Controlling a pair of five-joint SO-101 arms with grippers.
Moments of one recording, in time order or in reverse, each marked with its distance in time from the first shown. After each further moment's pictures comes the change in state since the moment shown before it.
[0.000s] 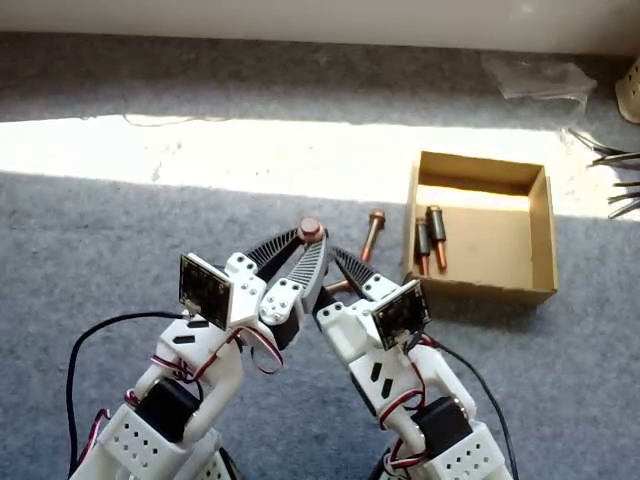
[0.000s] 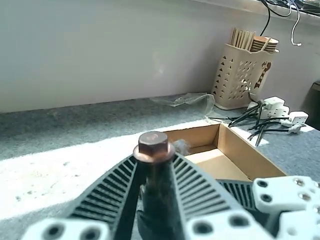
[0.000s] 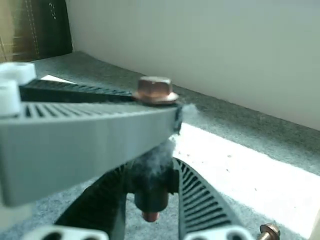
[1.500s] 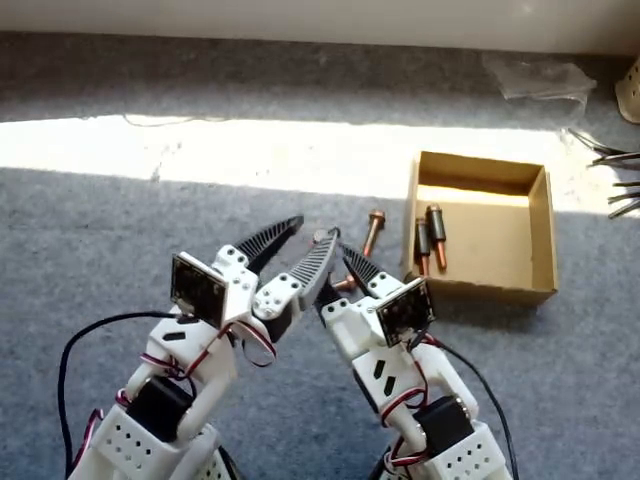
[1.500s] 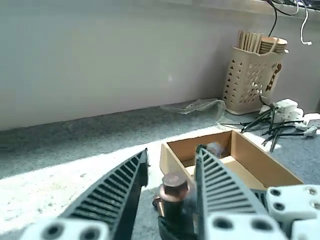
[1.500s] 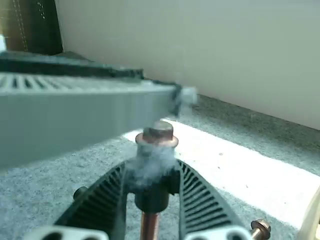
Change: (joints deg) left arm -0.2 0.0 -3.9 2.5 -4.0; right arm 1.2 0.0 0.0 0.1 0.0
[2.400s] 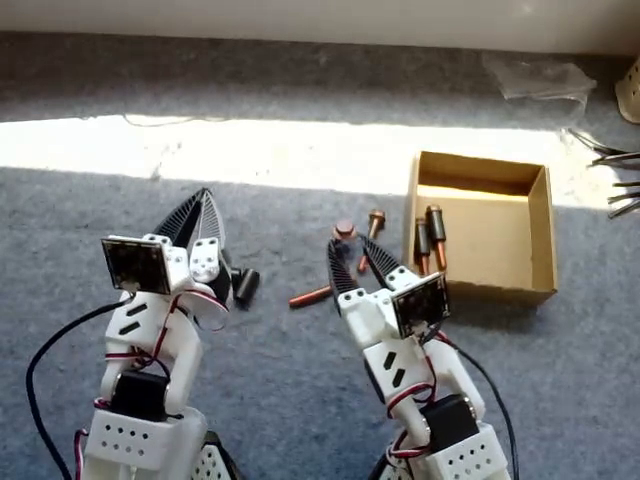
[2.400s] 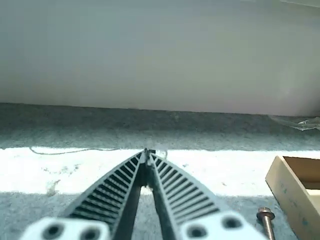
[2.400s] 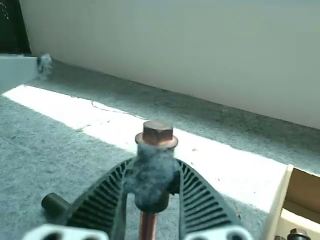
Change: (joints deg) left arm -22.6 -0.1 3.5 0.0 0.0; right arm 6.6 0.0 0.0 0.0 0.1
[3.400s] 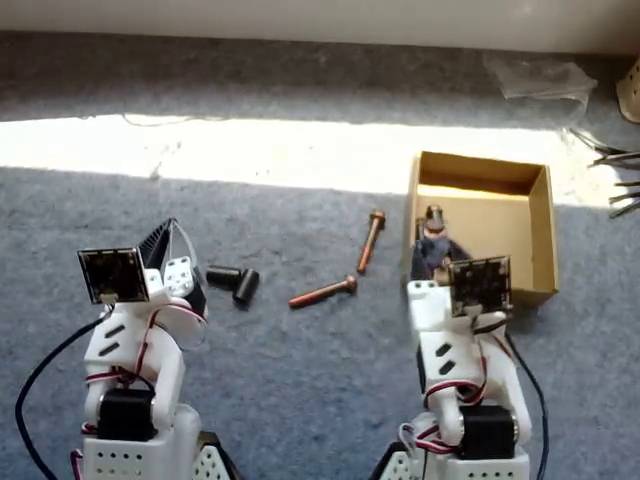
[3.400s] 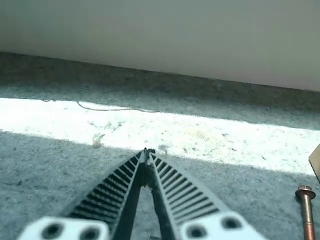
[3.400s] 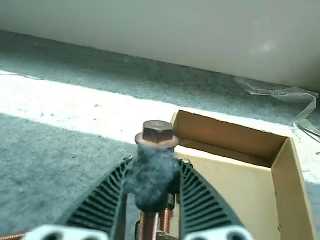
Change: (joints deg) left arm -8.5 -13.4 1.6 20.7 0.0; right arm 22.1 2.0 -17.7 25.7 5.5
